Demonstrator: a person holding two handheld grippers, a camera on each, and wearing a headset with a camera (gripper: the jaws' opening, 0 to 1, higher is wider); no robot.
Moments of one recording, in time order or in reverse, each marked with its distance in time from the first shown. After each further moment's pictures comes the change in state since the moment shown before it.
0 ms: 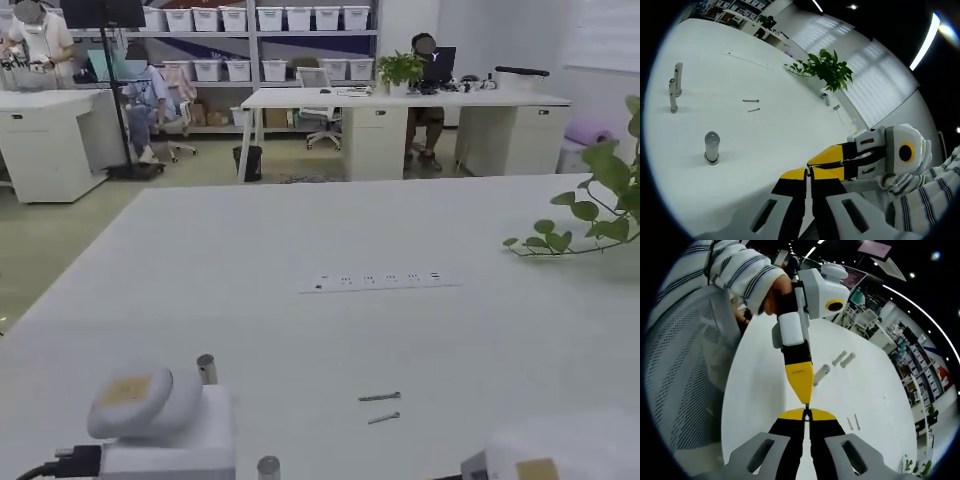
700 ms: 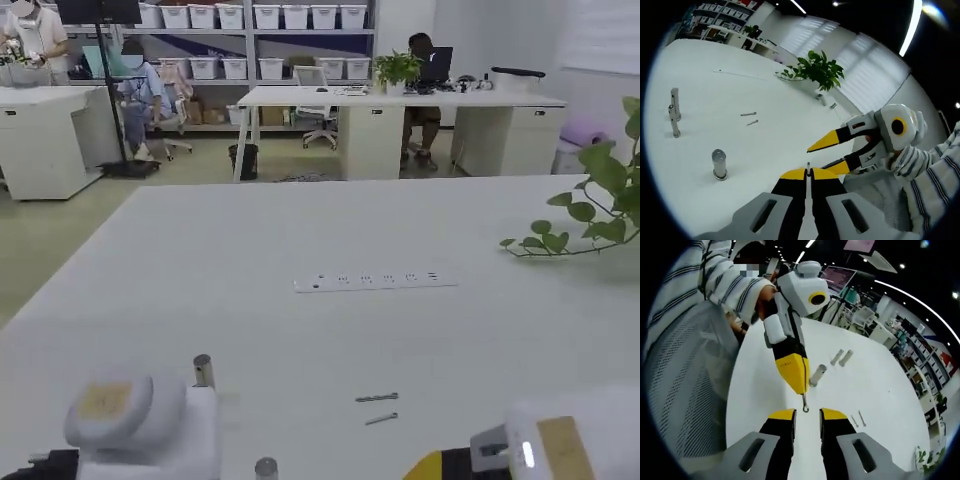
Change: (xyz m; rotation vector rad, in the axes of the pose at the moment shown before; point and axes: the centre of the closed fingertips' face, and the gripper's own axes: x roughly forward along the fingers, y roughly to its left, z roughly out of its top) left arm -0.009 0.001 0.007 0.263 -0.033 0.001; right arm -0.006 -0.006 -0.005 0.133 -0.046 0.062
